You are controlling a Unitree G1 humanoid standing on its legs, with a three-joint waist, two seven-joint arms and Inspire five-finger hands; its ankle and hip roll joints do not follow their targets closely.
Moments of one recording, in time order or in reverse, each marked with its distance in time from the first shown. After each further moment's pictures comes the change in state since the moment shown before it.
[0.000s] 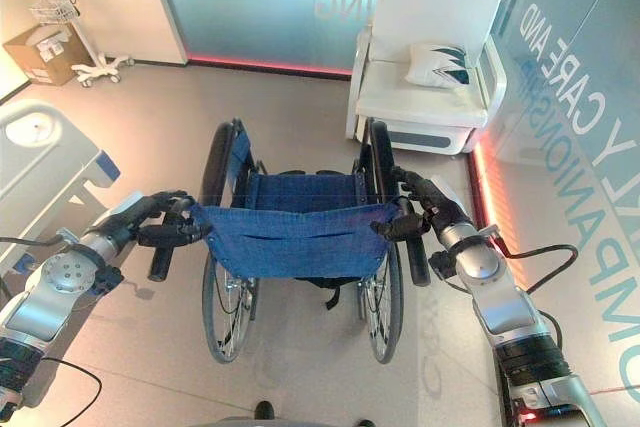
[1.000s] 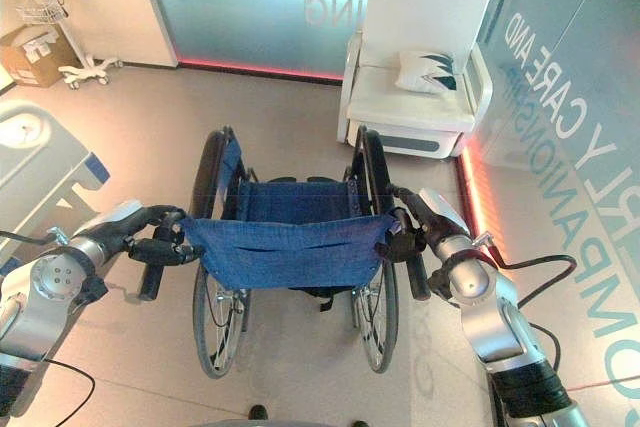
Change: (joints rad) left arm 0.105 0.000 0.081 -0.292 0.312 0.235 -0.254; right arm 0.091 0.081 -0.013 -0.136 -0.337 0.158 0.136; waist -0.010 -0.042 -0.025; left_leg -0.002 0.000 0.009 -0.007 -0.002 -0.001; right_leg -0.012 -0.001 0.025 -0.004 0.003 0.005
